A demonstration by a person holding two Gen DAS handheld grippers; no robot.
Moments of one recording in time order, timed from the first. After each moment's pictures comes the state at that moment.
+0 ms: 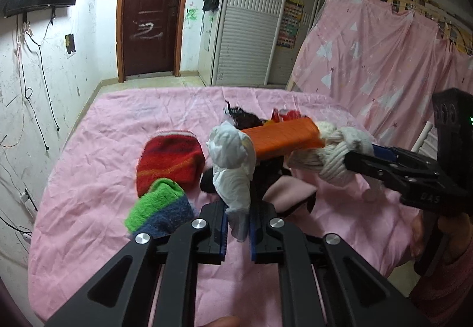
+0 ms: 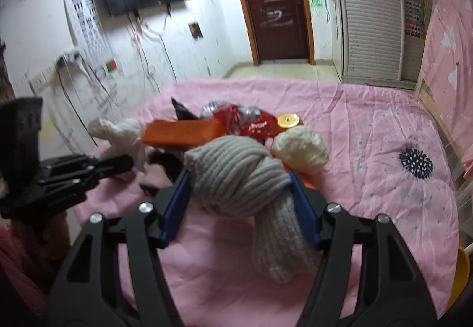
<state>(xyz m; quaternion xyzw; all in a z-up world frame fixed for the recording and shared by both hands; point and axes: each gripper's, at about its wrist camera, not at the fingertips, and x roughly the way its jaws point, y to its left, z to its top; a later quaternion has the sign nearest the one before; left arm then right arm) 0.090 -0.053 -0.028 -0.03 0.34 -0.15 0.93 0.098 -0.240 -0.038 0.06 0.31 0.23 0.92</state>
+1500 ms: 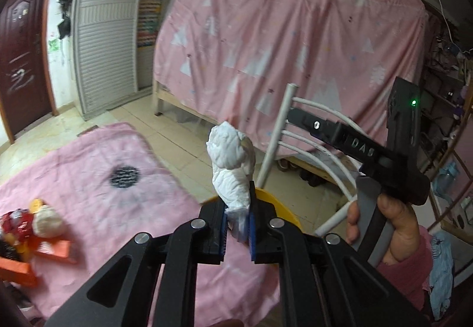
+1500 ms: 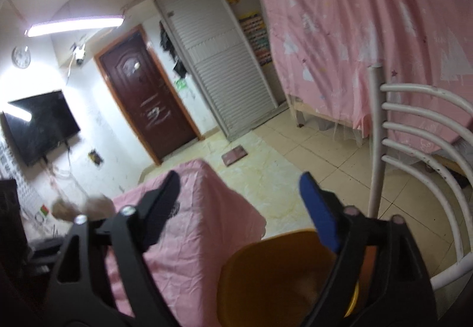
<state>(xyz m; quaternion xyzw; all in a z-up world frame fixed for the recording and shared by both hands) 0.057 -0.392 0.018 0.06 0.33 -0.43 0.84 -0.031 -0.553 -0.015 0.26 0.15 -0.08 0.95</state>
